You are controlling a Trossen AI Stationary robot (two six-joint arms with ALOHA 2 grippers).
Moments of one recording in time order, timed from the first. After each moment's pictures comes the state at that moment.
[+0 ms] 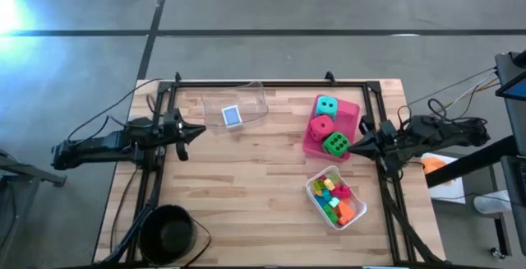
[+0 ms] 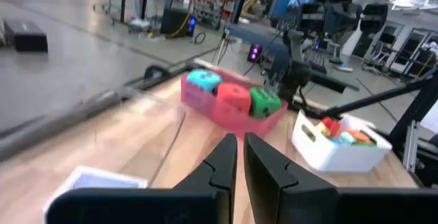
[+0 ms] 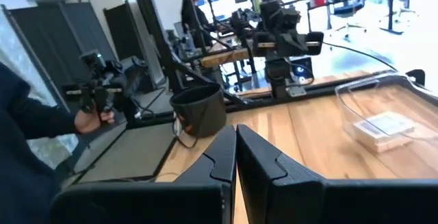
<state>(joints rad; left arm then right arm) 0.12 0.22 0.26 -0.14 -0.16 -0.26 0.21 0.31 0.52 -0.23 0.01 0.31</state>
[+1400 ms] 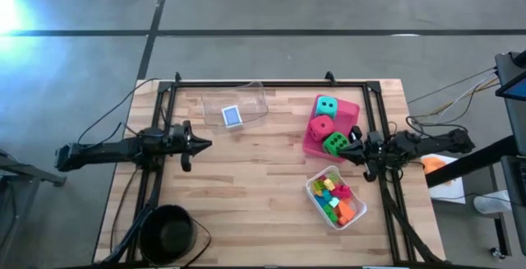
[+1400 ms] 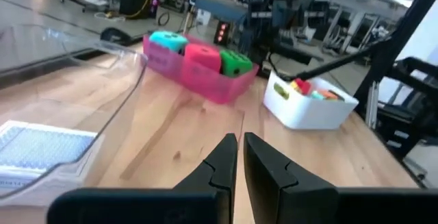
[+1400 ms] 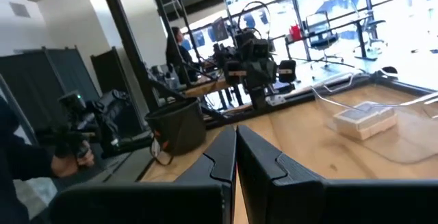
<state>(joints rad) 0.12 0.14 0.01 0.01 0.00 -0.28 0.21 0.00 0.01 0.14 0.13 0.34</state>
